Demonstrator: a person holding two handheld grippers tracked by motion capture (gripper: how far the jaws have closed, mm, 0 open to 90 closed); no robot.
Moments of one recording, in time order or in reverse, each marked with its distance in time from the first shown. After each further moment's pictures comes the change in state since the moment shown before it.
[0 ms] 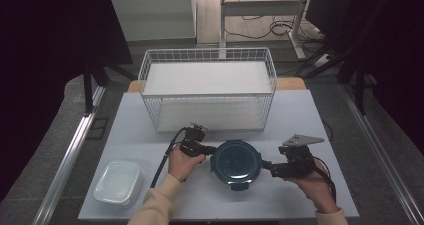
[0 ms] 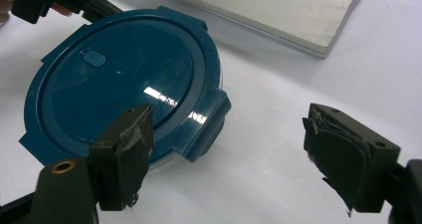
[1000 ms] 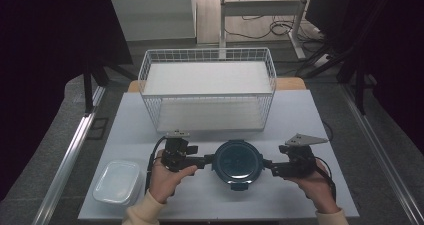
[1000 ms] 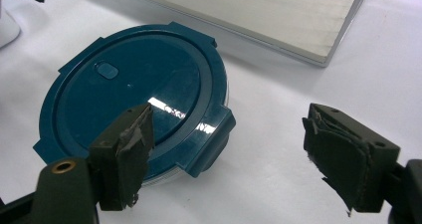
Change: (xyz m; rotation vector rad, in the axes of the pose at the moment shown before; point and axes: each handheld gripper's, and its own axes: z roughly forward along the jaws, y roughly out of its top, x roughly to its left) left arm -0.031 -0.044 -0.076 -0.223 -0.025 0.031; right arm 0.000 0.000 -0.004 -0.040 0.017 0.013
